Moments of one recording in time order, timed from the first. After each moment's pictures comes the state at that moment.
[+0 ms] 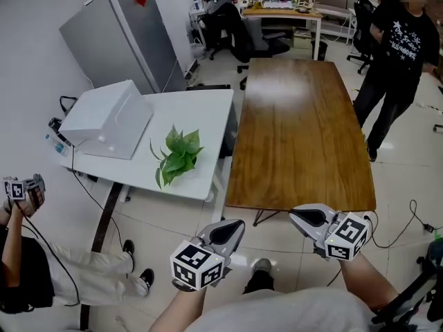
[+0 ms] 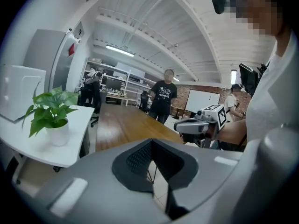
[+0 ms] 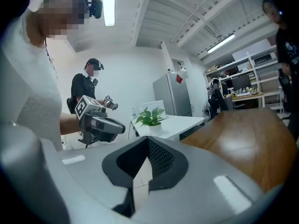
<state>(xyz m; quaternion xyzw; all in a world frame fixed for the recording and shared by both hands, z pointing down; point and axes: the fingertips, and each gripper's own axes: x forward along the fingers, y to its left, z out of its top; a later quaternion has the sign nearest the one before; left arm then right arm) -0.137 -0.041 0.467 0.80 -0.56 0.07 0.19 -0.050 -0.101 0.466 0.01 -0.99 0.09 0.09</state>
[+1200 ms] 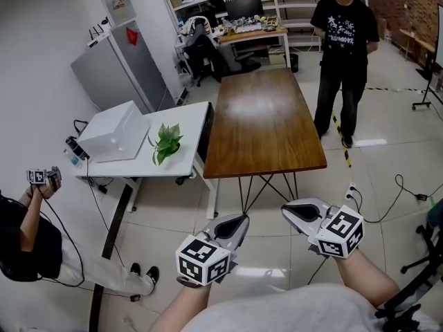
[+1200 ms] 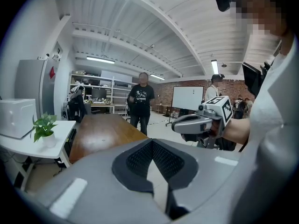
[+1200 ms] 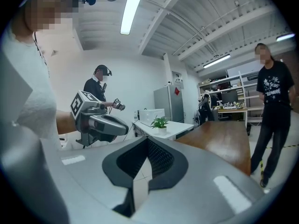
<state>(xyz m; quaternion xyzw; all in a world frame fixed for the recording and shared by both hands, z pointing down) 0.121 0.129 0.363 0.83 -0.53 0.11 0.12 0.189 0.094 0.361 0.07 -0.99 0.04 0.09</state>
